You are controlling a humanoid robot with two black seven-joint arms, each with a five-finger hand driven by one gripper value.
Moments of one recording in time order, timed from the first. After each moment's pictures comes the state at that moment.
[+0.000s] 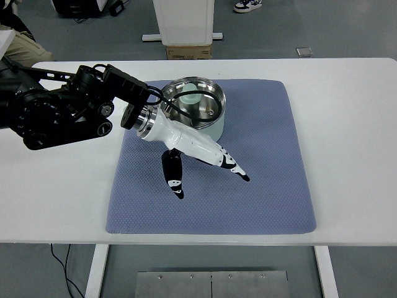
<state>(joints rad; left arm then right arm) -1.60 0.36 0.37 -1.26 1.18 -0.28 -0.61 -0.01 0.00 0.56 0.09 -0.45 -0.03 0.06</state>
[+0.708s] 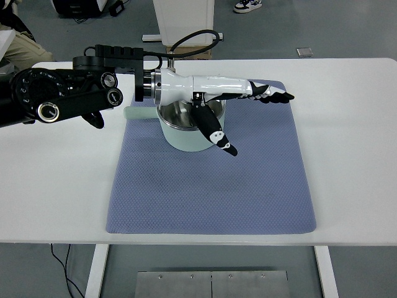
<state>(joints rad) -1.53 0.34 0.22 -1.12 0.66 -0.28 -0.61 -0.01 0.00 0.56 0.09 -0.45 -0.03 0.06</state>
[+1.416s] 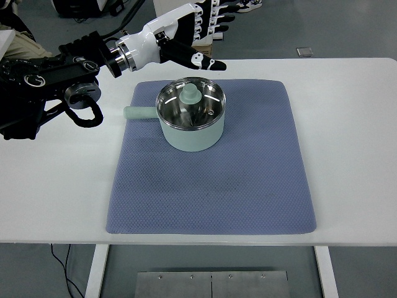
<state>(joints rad) -1.45 0.33 0.22 -0.91 0.06 -0.28 -0.61 -0.01 0.00 0.56 0.09 -0.45 -0.03 0.06</state>
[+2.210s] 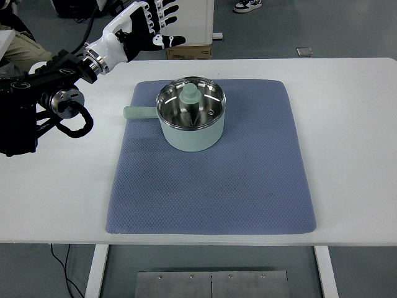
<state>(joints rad) -1.34 0.33 0.22 -0.75 -0.20 -0.26 -0.61 -0.01 0.00 0.56 0.09 -0.45 -0.03 0.06</state>
